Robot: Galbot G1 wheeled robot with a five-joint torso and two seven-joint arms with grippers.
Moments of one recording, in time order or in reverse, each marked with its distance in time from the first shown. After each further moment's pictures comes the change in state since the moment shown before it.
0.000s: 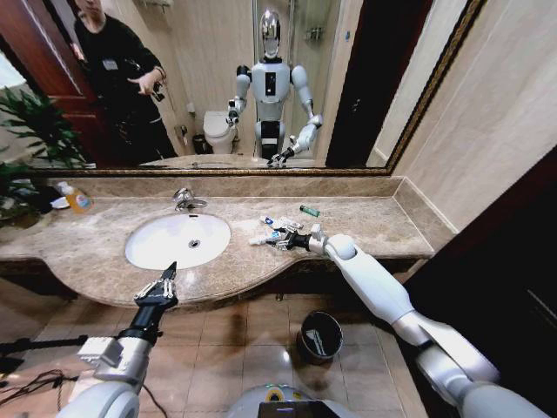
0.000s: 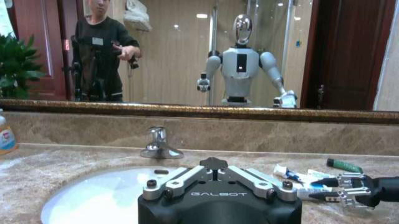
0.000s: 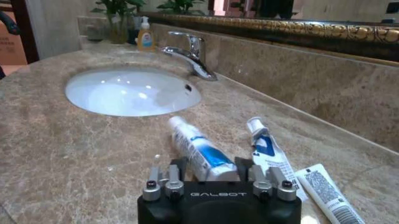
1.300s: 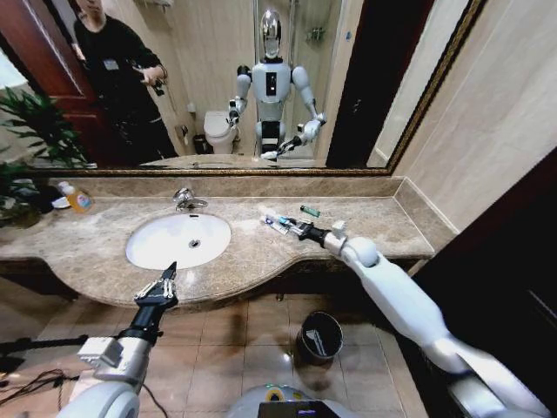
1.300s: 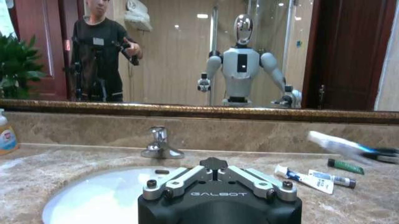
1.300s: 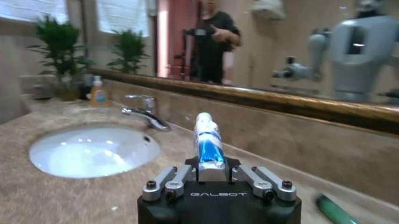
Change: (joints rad) left arm 0.000 0.000 0.000 0.000 0.000 0.000 0.000; right arm -0.330 -0.213 0.270 0.455 0.239 -0.060 0.243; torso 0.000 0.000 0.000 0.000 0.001
